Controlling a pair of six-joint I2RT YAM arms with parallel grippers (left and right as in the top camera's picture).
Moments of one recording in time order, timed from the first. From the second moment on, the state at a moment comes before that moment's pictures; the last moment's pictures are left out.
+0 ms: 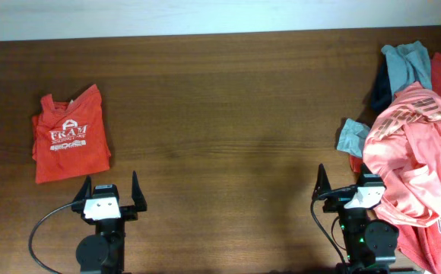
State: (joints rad) left arm 0.01 0.01 0.02 -0.07 -0.08 0.04; right arm -0.03 0.01 0.01 -0.07 -0.05 0.08
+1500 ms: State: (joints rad) left arm 0.01 0.71 0.86 -0.69 -0.01 0.01; right arm -0.48 1.17 1.19 -1.07 0.05 0.08
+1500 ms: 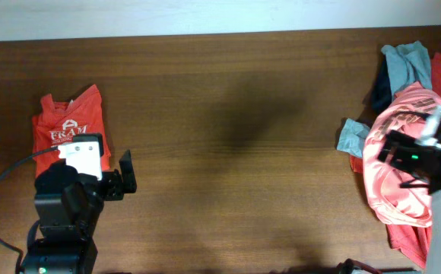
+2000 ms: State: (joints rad) left arm 0.01 0.71 0.86 -0.67 -0.01 0.01; right arm -0.62 1.39 1.19 -1.04 0.03 0.08
